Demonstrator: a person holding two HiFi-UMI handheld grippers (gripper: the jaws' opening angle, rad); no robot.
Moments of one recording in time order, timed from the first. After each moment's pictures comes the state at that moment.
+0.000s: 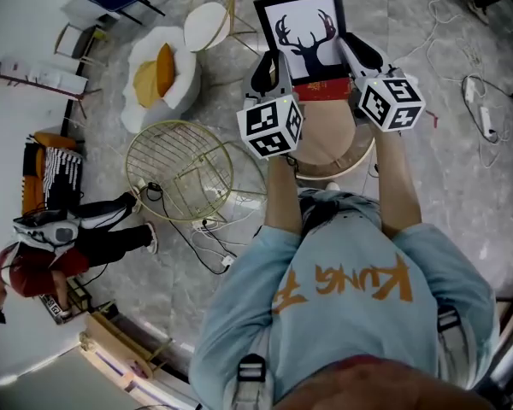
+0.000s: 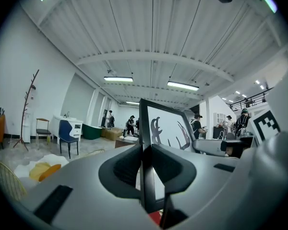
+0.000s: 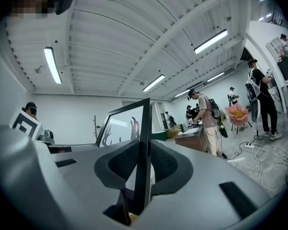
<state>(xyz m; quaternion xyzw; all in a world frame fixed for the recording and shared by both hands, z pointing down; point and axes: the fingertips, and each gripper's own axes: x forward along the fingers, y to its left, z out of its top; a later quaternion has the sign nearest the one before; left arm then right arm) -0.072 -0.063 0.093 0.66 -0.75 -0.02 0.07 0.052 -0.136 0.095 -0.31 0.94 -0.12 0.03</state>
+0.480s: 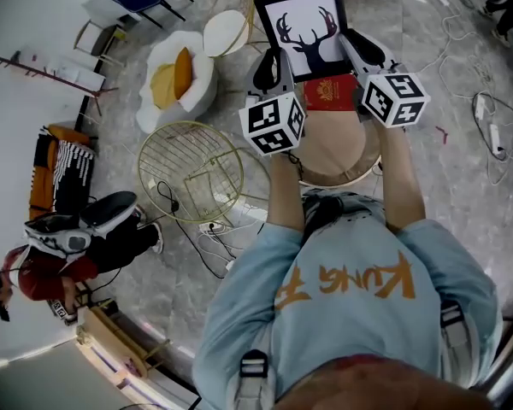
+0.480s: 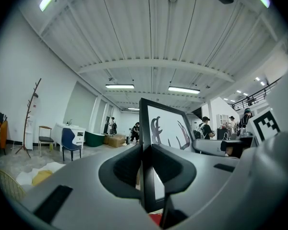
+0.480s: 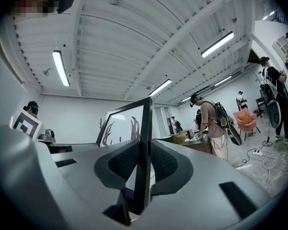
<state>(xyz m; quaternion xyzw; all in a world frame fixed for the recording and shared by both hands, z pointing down) -0.068 -0.055 0.048 0.65 -0.76 -0.03 0.03 0.052 -0.134 0.050 -0.28 0.95 -0.09 0.06</state>
